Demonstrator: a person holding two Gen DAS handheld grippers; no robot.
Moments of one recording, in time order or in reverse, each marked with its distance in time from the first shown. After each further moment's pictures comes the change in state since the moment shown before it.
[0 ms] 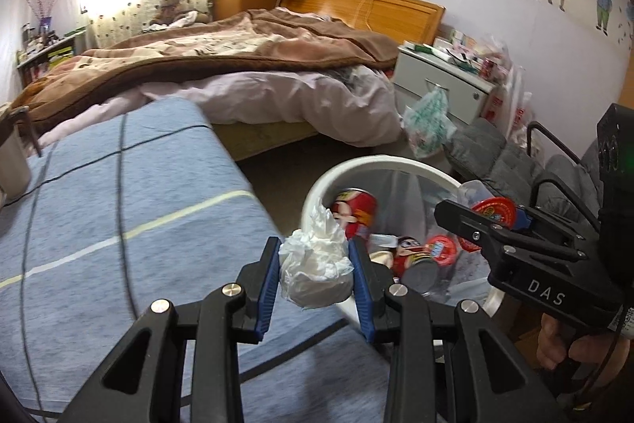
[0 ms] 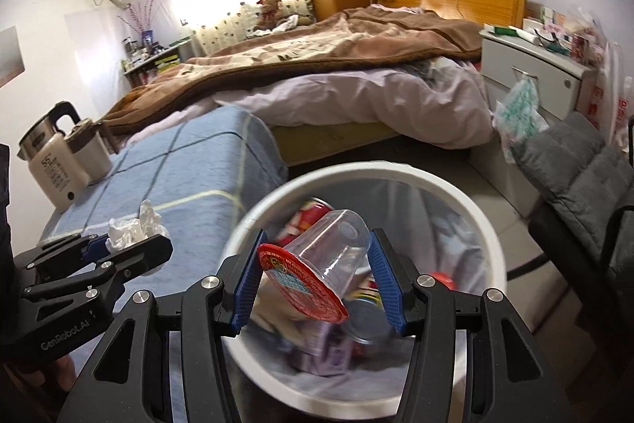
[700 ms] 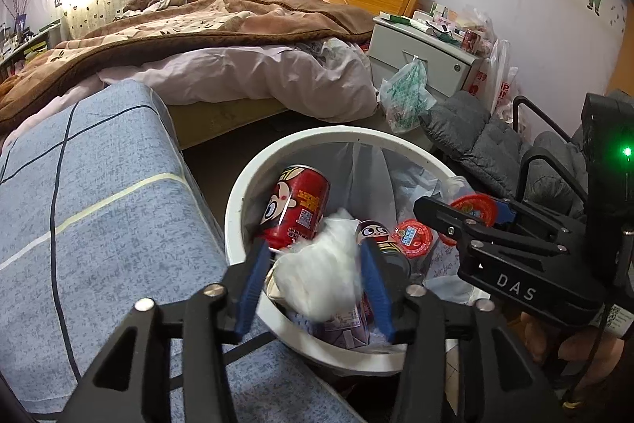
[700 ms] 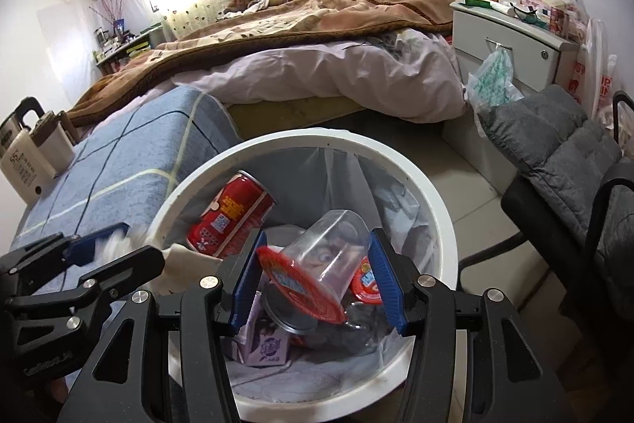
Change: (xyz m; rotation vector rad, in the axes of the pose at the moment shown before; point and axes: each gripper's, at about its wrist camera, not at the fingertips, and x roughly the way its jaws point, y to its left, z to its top) left arm 0.036 -0.043 -0.006 0.031 0.075 -0.049; right arm 0.021 -0.047 -0.012 0.030 0.072 -0.083
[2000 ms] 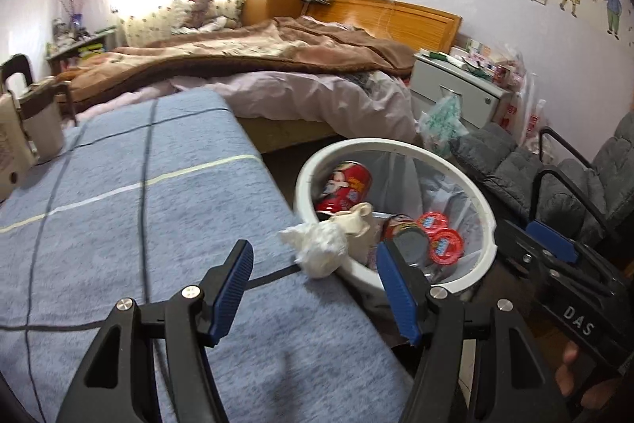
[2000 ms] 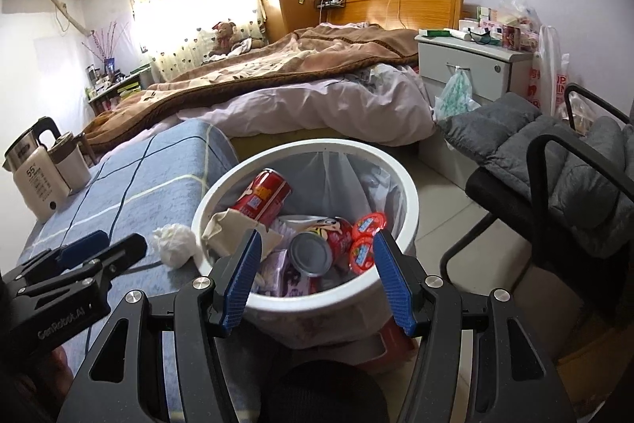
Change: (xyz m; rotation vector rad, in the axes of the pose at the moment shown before) left arm -0.071 0.009 -0.048 -0.093 -0.141 0.173; right arm -0.093 0.028 -0.063 0.070 -0.166 -0.060
